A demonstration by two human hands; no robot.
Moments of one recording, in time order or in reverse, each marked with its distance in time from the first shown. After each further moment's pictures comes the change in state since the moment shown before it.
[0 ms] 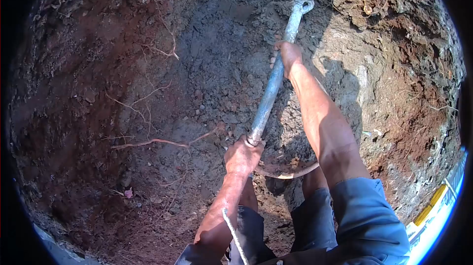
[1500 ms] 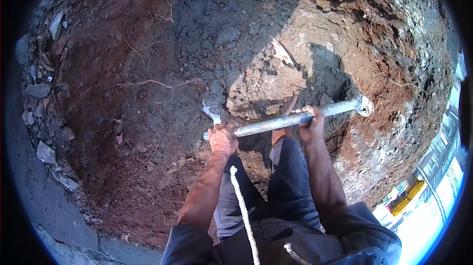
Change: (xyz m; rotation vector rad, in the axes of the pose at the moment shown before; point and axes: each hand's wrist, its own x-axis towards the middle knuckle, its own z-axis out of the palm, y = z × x) left_hand -0.130 -0.047 0.061 0.231 0.233 0.342; right_hand -0.267 0.051 -0.238 0.576 0.163 0.066
